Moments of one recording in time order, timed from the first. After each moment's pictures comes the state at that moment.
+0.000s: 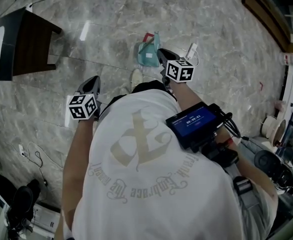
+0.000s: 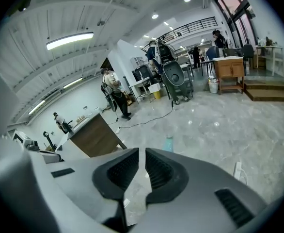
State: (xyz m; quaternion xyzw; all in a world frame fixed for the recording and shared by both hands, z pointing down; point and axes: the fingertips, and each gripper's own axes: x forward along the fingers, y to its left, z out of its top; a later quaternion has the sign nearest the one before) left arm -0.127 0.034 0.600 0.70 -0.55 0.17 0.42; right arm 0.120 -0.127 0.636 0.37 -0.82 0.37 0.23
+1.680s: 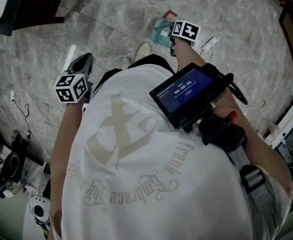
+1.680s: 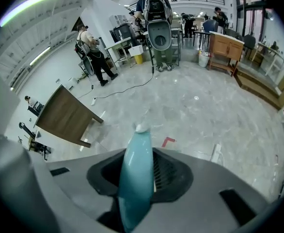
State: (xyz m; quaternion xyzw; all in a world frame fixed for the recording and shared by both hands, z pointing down) left arm -0.114 0.104 0.557 0.62 -0.63 0.18 0.42; right arm 0.151 -0.165 0.730 0.40 -0.72 0.41 0.40
